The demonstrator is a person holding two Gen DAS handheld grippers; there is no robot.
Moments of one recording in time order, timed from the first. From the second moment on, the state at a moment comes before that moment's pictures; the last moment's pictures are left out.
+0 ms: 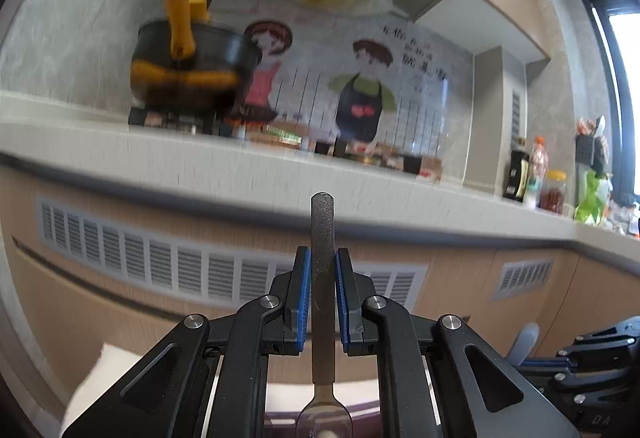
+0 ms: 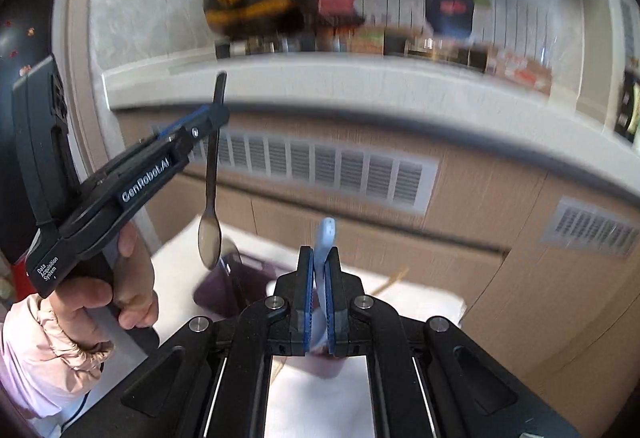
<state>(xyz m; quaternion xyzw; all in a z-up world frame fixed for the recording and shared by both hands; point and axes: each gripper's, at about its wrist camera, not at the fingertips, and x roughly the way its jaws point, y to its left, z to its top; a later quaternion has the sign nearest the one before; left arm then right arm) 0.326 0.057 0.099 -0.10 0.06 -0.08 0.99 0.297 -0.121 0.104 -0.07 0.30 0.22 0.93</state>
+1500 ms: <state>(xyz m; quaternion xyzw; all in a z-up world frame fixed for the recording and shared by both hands) 0.264 0.072 0.011 -0.07 0.29 -0.07 0.95 0.255 -0.183 -0.004 0.05 0.39 0.20 0.90</state>
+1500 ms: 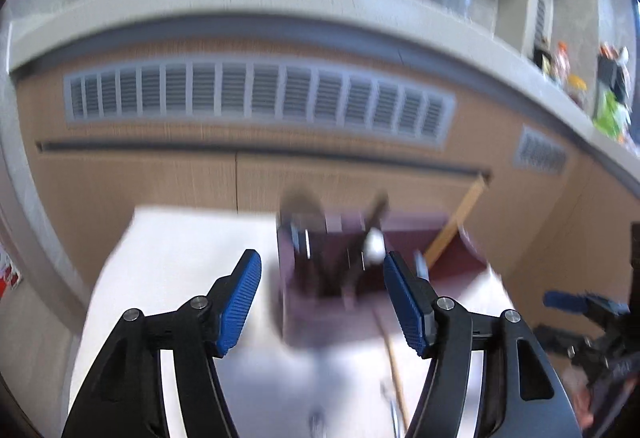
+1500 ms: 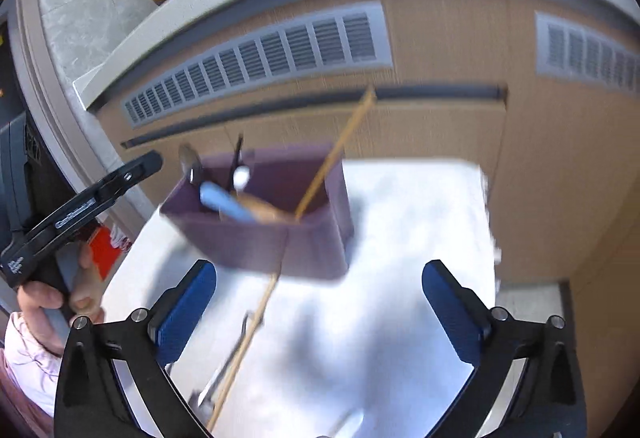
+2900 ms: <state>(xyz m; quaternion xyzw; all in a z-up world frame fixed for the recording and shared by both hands) 0.194 0.055 -0.062 -0.02 0.46 -0.11 0.88 0.172 -0.145 -0.085 -0.08 0.48 0.08 0.87</state>
